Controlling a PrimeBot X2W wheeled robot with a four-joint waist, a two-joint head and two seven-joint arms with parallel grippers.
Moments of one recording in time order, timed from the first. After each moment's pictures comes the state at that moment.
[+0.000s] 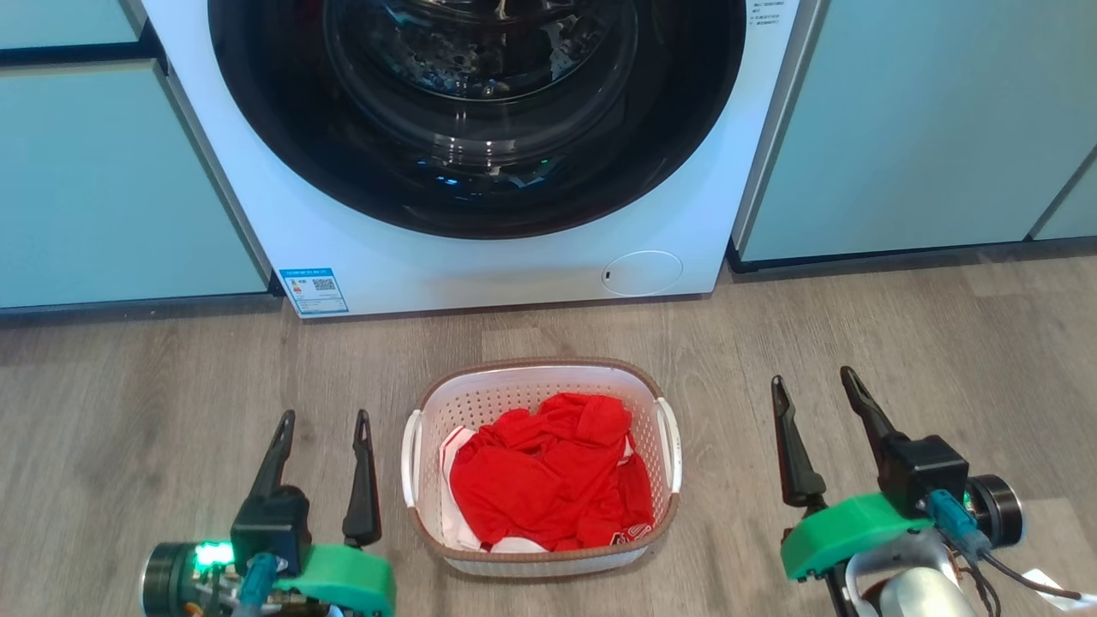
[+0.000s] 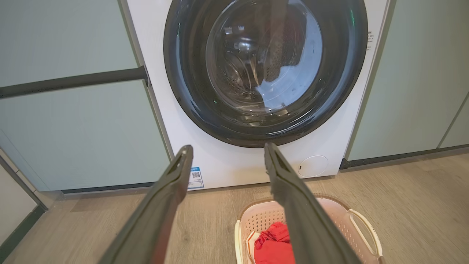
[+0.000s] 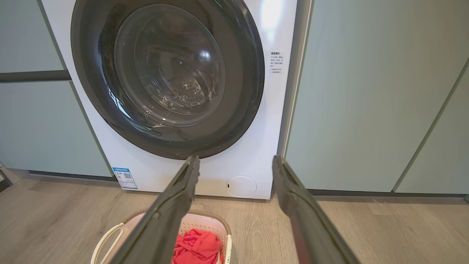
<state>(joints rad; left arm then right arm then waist) 0.11 0.11 -0.25 0.07 -0.09 0.16 -0.25 0.01 -0.04 0.15 0.13 0.12 0.13 -0.25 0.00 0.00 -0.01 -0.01</state>
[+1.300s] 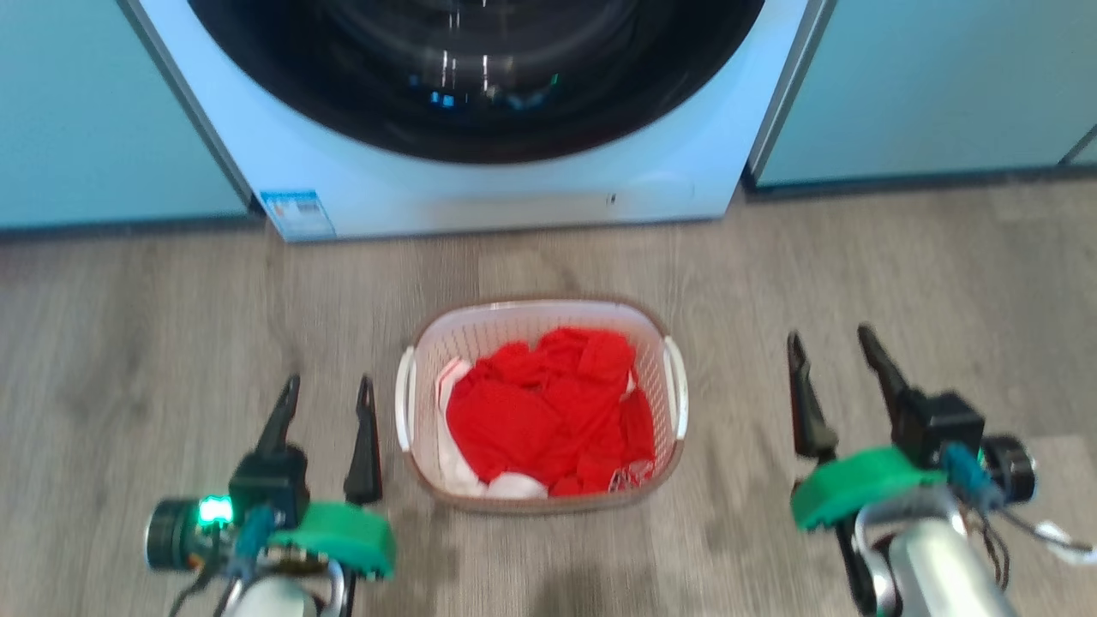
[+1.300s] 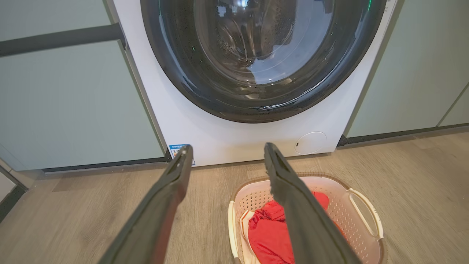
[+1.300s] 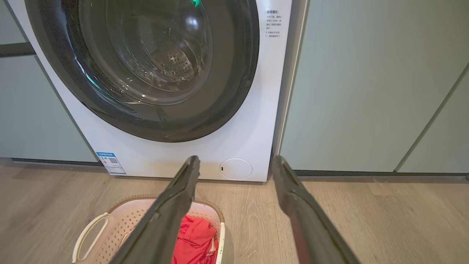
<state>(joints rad) 0.03 0.06 -0.19 0.14 -0.06 0.07 -0.25 -0.07 -0.04 0.12 0.17 0.12 0.13 -0.25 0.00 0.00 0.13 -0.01</state>
